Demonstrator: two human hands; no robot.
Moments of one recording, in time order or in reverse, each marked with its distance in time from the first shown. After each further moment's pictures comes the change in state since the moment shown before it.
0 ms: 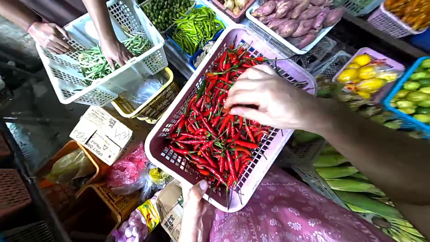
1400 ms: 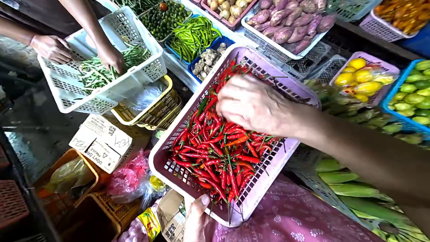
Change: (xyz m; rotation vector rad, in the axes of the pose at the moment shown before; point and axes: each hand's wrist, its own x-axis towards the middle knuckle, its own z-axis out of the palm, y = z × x) left_hand -0.004 -0.005 -0.010 -0.015 -0.115 -0.004; right_hand 0.016 0.006 0.014 -0.123 0.019 -0.105
